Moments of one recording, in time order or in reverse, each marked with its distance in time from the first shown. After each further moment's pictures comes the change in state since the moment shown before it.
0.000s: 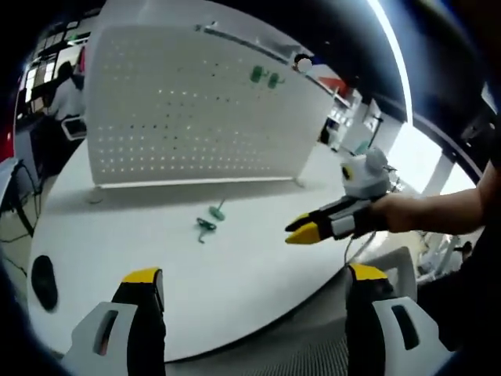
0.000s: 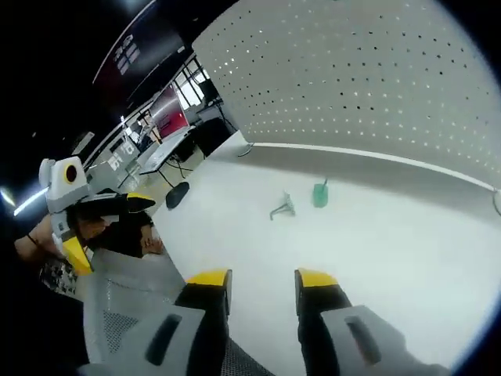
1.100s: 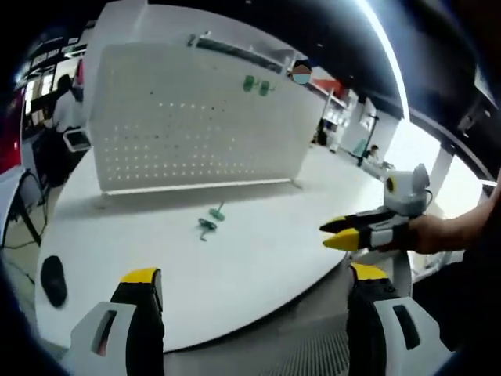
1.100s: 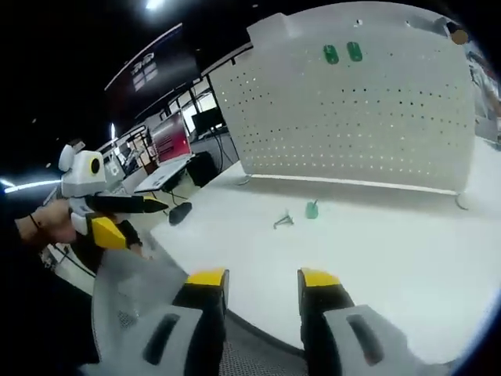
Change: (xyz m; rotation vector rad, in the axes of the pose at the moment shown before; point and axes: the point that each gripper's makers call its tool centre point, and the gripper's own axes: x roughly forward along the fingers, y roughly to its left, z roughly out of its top) left arm -0.025 -0.010 -0.010 0.047 -0.031 0.006; right arm -0.077 0.051 -0.031 -0.037 -0.254 -0.124
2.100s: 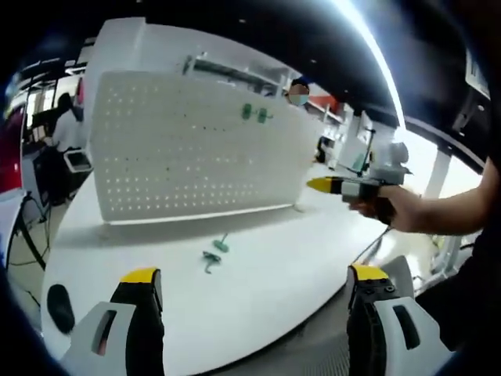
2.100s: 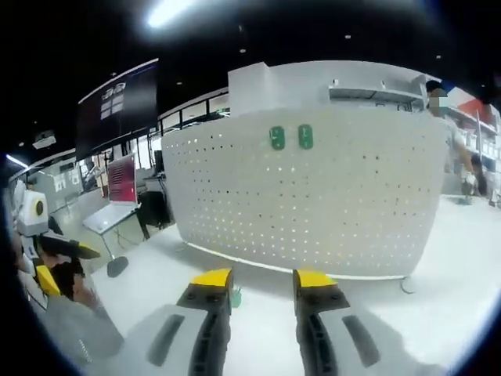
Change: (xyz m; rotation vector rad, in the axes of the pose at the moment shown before) left arm 0.001 0.003 0.041 0.044 -0.123 0.000; right arm -0.008 -0.093 0.122 -0.126 -0.279 -0.278
